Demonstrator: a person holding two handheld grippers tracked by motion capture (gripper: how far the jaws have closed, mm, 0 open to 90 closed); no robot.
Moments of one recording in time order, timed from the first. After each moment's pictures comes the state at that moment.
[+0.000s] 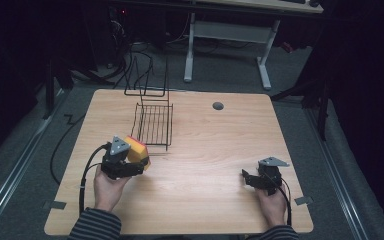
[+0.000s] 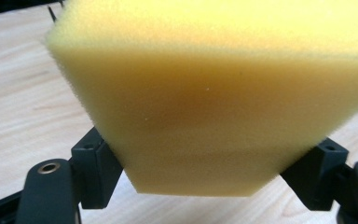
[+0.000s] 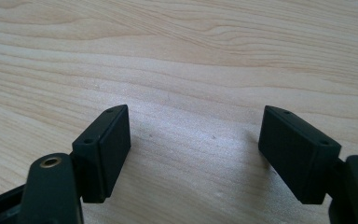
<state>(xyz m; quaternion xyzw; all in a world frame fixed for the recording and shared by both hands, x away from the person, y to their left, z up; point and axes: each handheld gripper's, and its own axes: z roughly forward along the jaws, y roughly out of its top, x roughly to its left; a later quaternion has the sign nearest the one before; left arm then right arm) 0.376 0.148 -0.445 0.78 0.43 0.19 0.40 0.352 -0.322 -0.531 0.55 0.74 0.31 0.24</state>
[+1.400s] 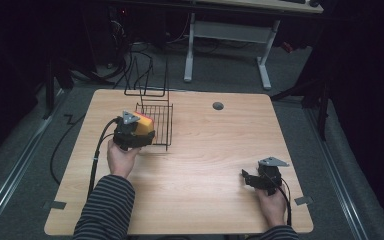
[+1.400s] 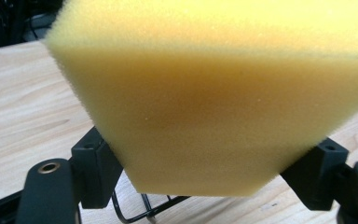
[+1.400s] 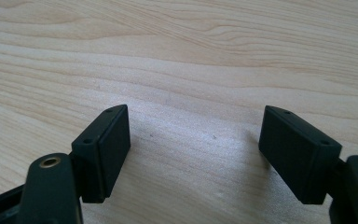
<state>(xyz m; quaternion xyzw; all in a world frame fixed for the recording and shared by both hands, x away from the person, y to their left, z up) 0.459 0.126 -0.444 0.76 0.46 0.21 0.40 0.352 -0.322 -0.531 0.55 0.74 0.31 0.24</state>
